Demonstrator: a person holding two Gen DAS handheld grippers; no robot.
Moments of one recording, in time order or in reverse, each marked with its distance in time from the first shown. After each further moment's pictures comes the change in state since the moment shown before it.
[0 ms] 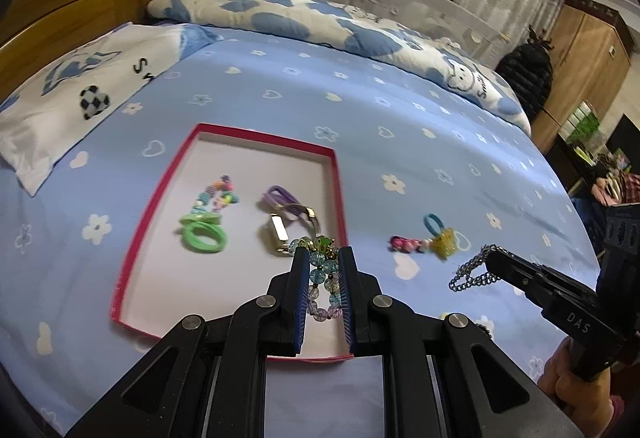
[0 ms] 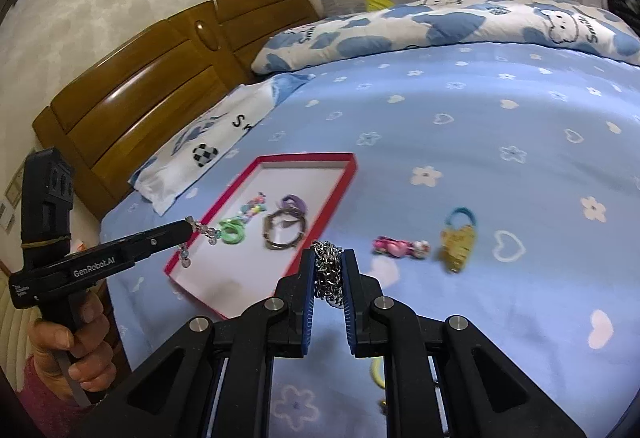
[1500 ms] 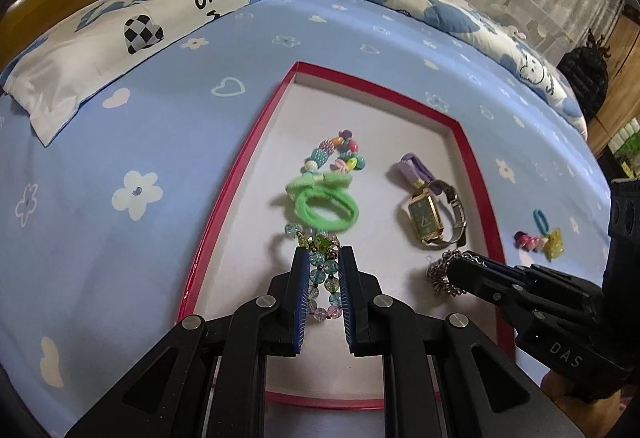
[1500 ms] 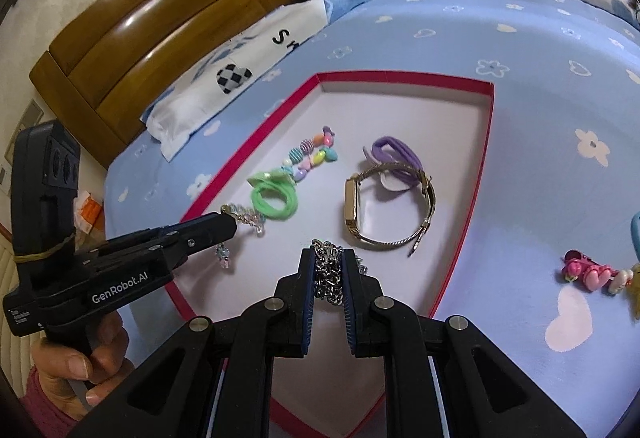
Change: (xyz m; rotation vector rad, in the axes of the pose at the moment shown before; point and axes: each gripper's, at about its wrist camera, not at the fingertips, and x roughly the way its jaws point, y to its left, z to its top) left arm 0.093 0.080 0.007 -0.094 0.118 0.141; right arm 0.158 0.069 -0.008 -0.072 0.248 0.111
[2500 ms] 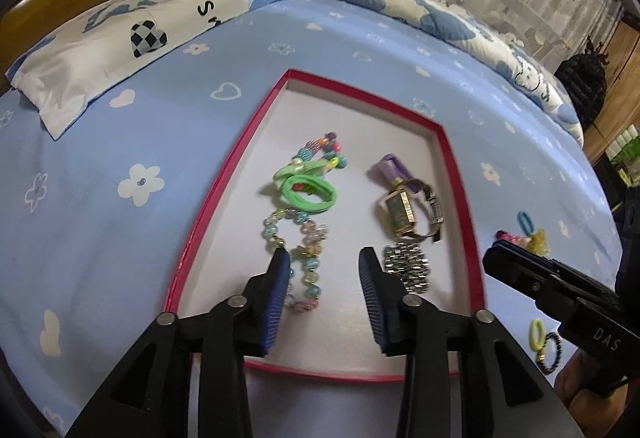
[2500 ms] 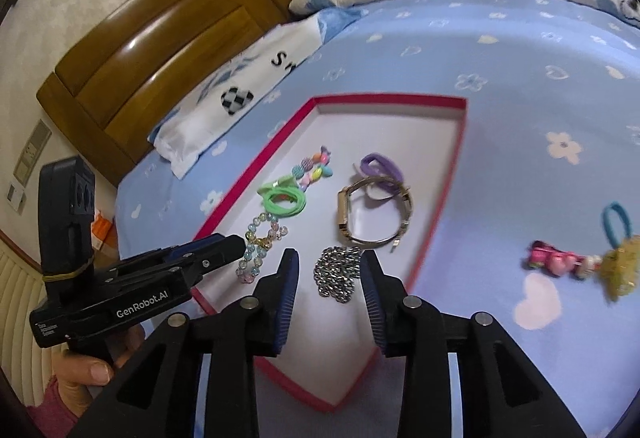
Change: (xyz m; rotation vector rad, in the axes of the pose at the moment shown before) left arm -0.030 -0.011 -0.014 -0.030 -0.041 -0.021; right arm -0.045 -0.009 -0.002 0.049 -0.070 0.016
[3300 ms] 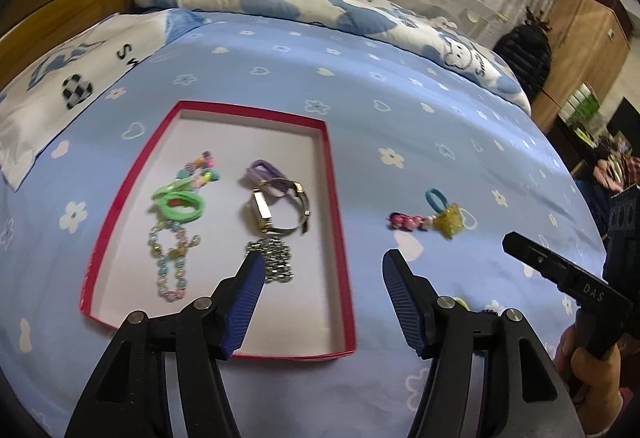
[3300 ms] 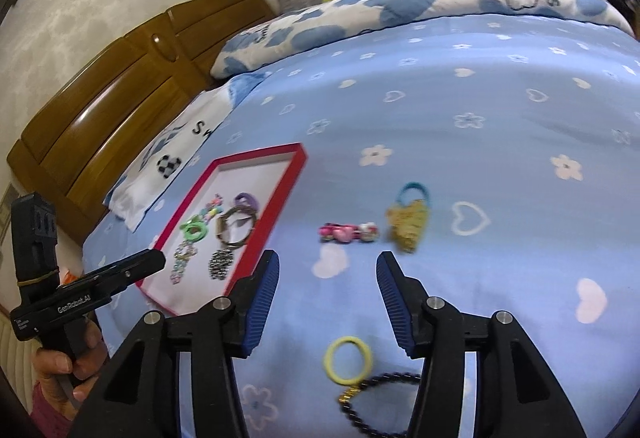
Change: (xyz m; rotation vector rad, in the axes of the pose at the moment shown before) left arm -0.035 -0.075 -0.015 0.177 -0.012 -0.131; right arm -0.124 -0.091 -0.039 0.169 -0.175 -0.204
